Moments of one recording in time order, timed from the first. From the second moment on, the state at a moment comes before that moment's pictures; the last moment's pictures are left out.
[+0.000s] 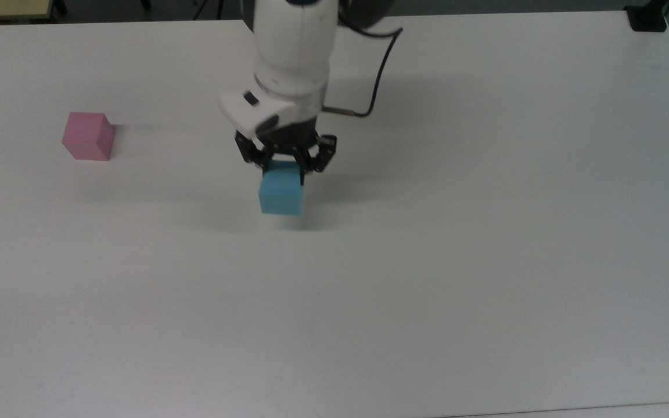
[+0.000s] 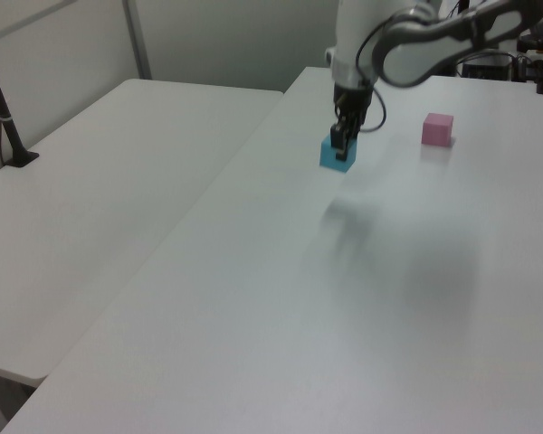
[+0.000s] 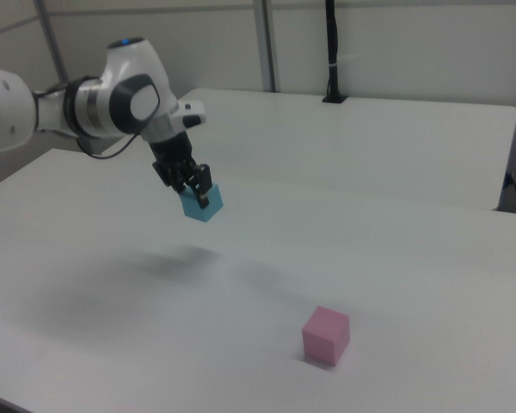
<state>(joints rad) 0.10 0.29 -0.02 -1.67 -0.13 2.09 0.22</state>
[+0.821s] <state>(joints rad) -0.15 0.00 -0.03 -1.65 -0.01 1.72 -0.14</state>
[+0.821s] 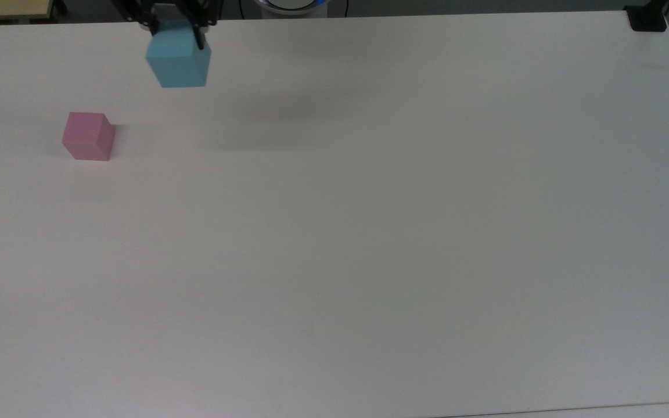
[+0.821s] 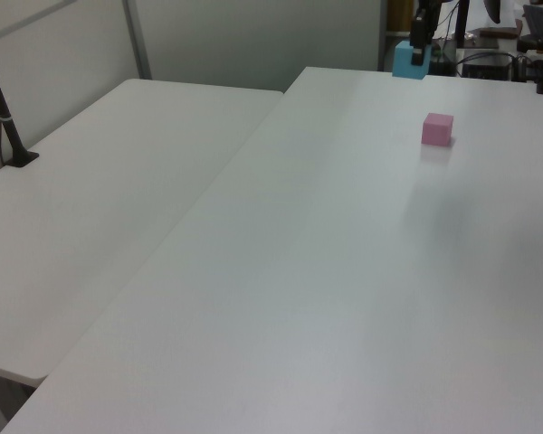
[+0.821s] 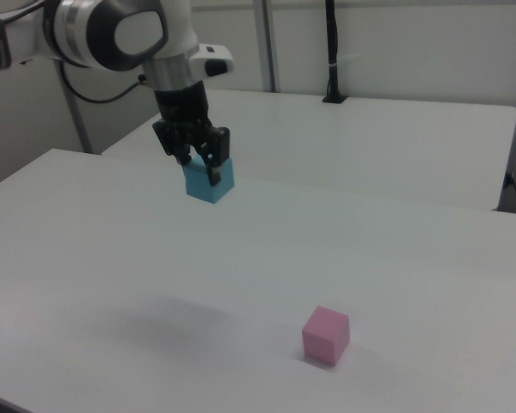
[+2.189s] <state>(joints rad) -0.47 0.21 -0.04 -1.76 -0.06 2.03 -0.43</state>
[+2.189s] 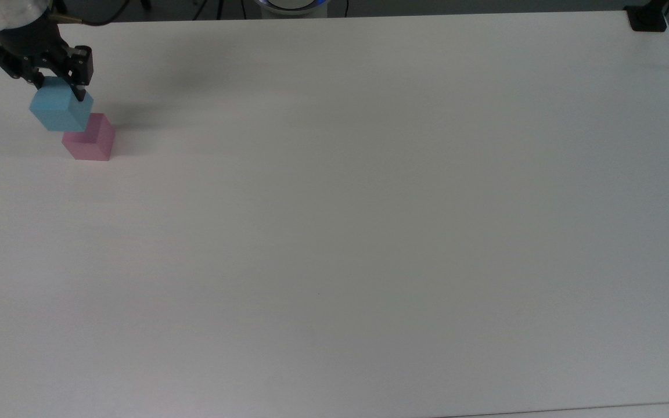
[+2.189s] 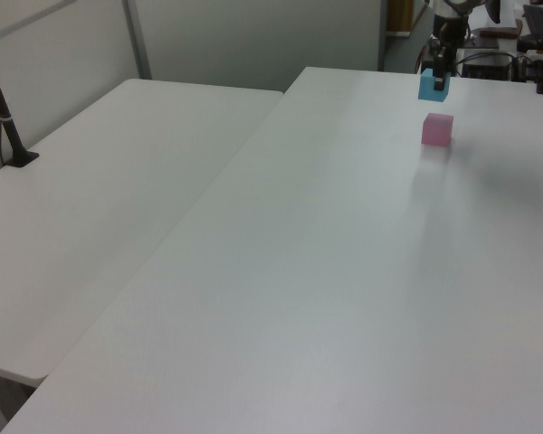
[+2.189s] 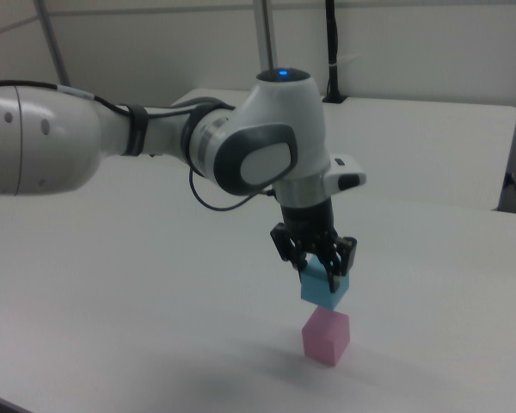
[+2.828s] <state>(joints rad) -0.51 0.21 -0.04 -1.83 -0.08 2.10 -0.47</state>
